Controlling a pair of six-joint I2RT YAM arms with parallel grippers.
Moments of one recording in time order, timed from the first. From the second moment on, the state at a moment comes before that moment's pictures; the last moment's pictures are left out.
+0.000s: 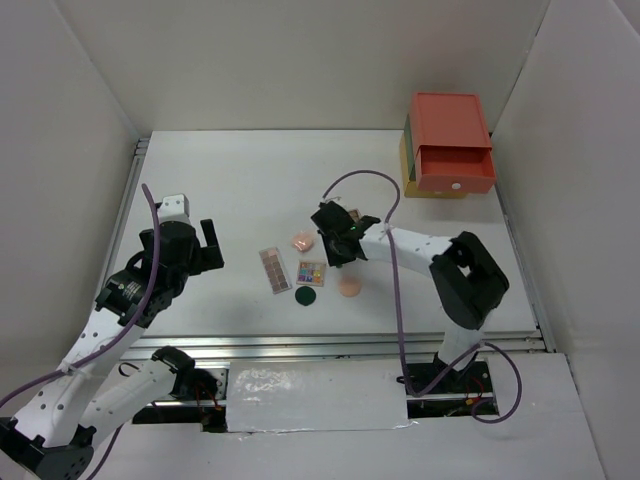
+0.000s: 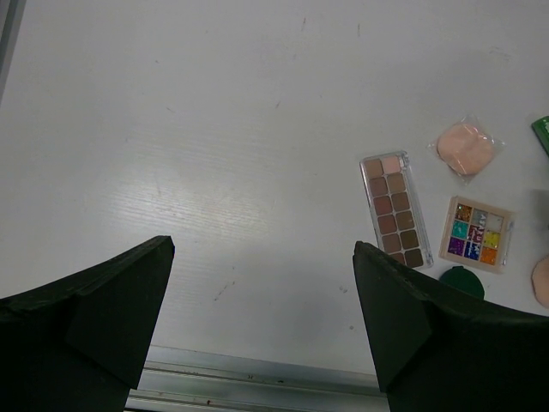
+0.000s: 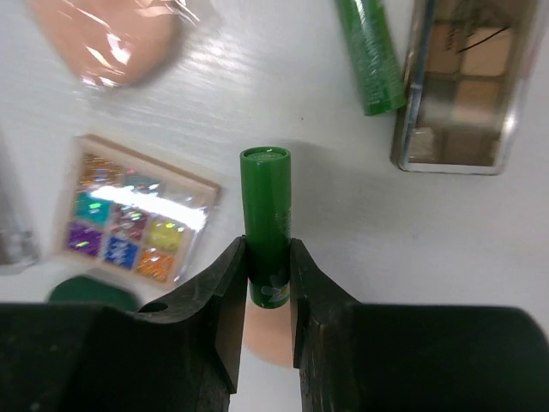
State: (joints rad) left arm -0.45 0.77 0.93 -0.80 -0.48 -0.45; right arm 0.75 1.80 1.16 -0.46 0.26 0.41
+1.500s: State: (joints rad) left arm -0.45 0.73 0.93 -0.80 -0.44 -0.44; right arm -0.11 1.55 1.44 -0.43 0.11 0.95
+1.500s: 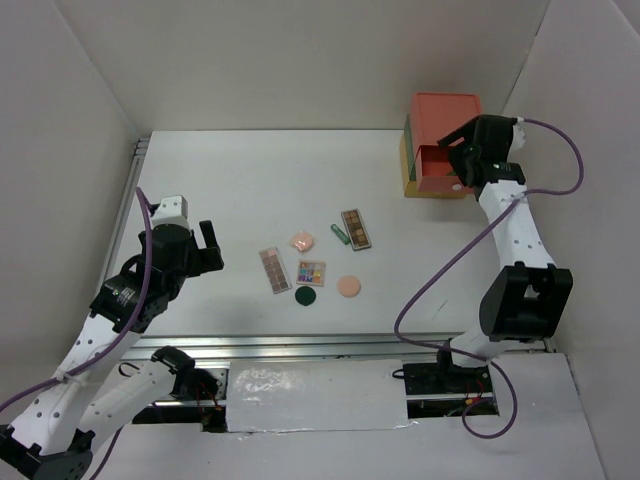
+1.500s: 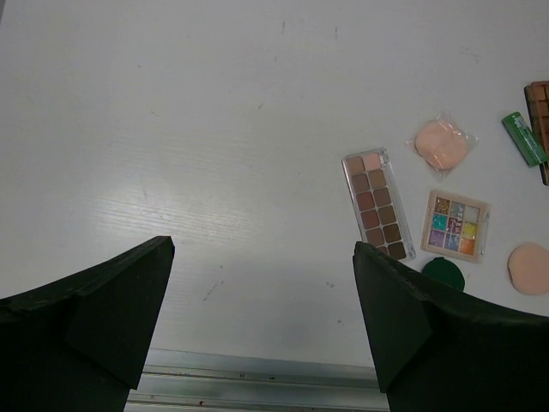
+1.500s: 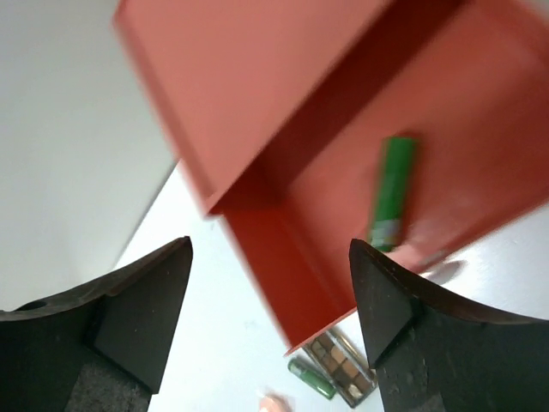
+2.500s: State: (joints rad) left arm -0.45 0.81 0.94 -0.82 -0.49 -0.45; right arm 0.55 2.10 1.66 -0.65 0.03 0.18
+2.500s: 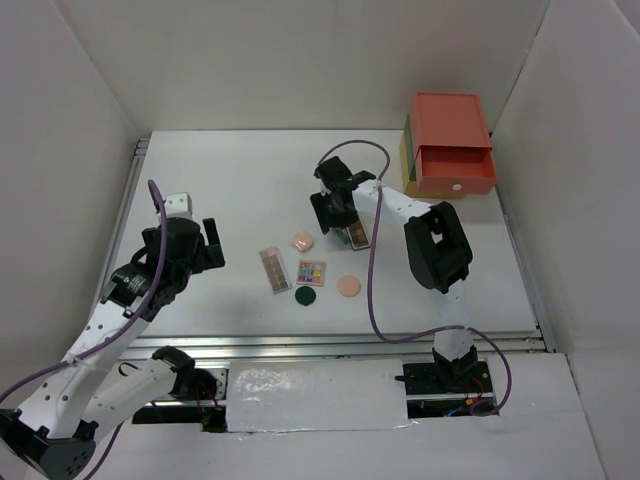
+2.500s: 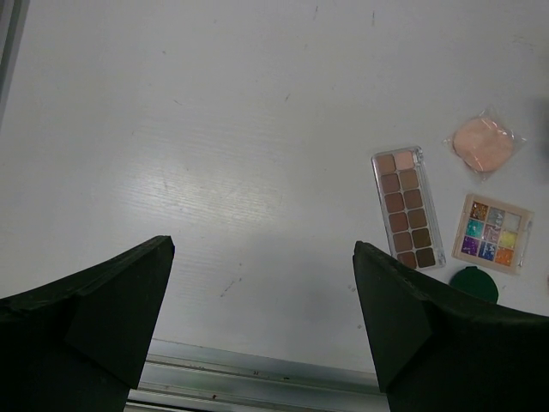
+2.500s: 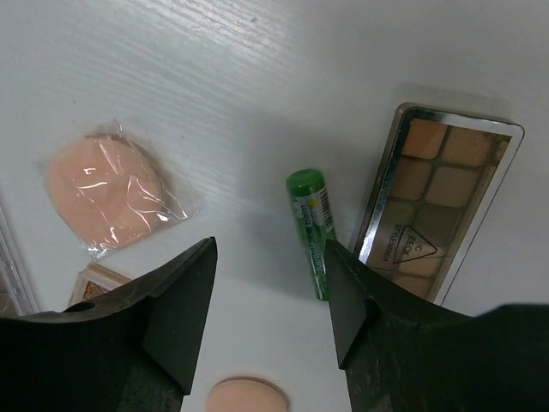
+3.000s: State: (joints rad) left arm -0.45 0.80 0.94 -0.81 -0.47 -0.45; right arm 0.56 2.15 1.65 -0.64 0.08 0.19
